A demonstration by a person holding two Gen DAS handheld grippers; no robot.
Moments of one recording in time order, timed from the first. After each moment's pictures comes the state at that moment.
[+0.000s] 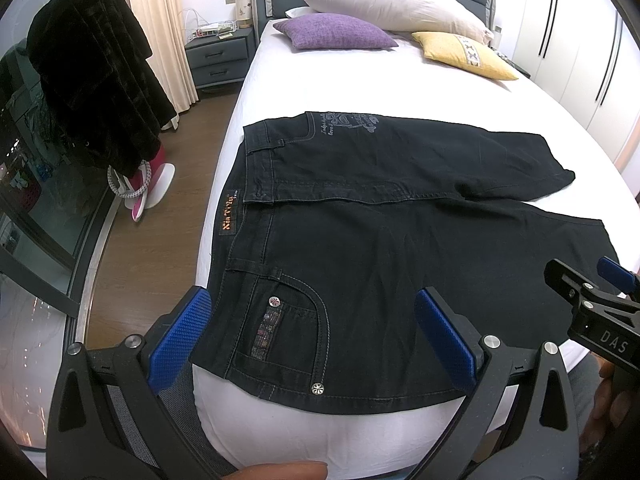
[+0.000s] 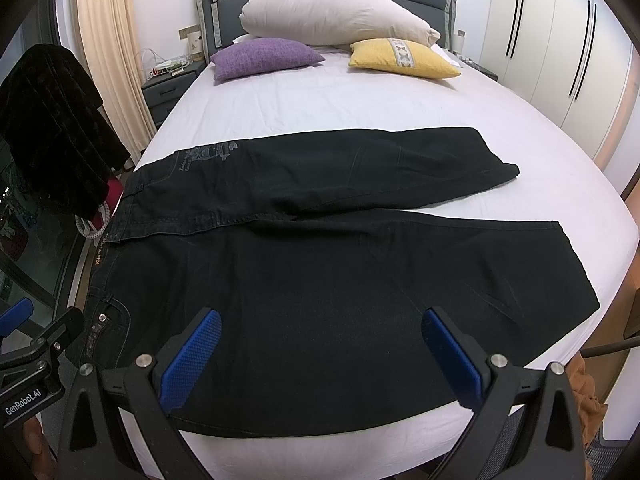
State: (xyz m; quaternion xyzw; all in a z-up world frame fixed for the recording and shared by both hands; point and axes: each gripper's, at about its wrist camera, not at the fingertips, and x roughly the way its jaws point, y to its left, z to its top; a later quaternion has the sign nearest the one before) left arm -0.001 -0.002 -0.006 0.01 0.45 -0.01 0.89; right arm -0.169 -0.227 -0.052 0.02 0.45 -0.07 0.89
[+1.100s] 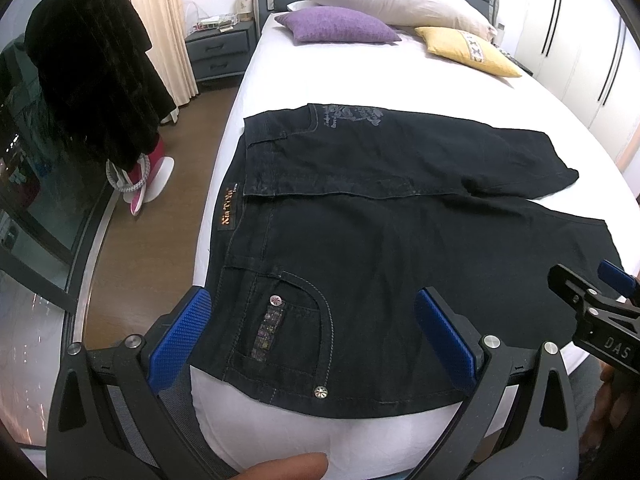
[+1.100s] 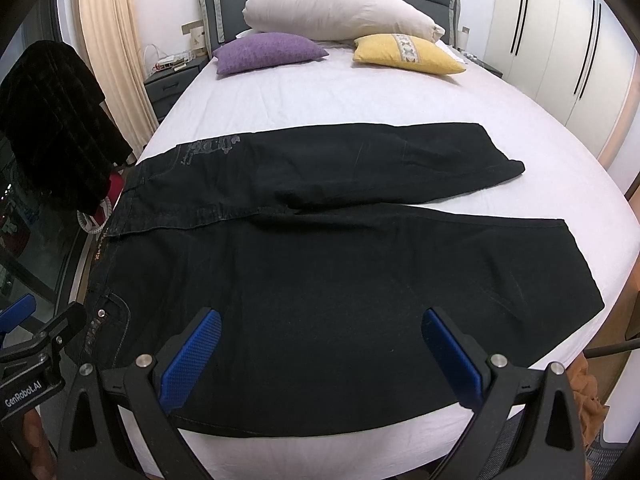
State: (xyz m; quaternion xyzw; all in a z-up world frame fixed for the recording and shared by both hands) left arm 0.003 0.003 -0.021 0.00 0.46 -0.01 0.89; right arm -0.172 -0.217 -0.070 0.02 0.46 -0.07 0.89
